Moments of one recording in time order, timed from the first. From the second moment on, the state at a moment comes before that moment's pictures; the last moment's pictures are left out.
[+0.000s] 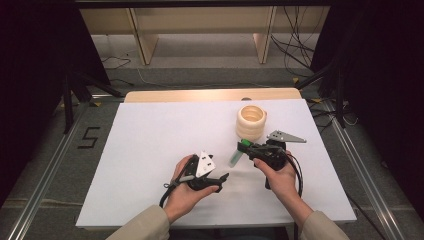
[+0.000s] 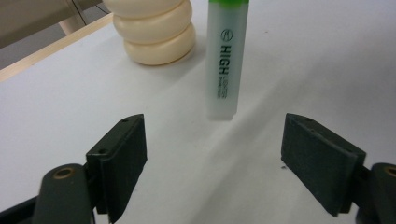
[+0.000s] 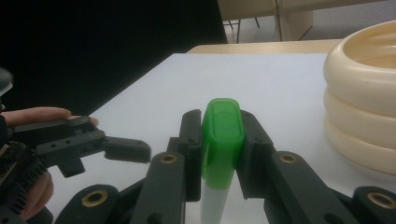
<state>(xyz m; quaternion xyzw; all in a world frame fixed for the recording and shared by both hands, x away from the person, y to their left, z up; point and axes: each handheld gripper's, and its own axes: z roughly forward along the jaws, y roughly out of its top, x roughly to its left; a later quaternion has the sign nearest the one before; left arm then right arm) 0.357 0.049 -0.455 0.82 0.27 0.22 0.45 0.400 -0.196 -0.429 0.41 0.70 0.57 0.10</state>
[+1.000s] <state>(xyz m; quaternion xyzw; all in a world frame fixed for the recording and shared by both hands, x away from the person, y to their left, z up) 0.356 0.154 -0.468 0.81 0.34 0.24 0.42 0.423 -0.204 -0.408 0.41 0.69 0.57 0.16</state>
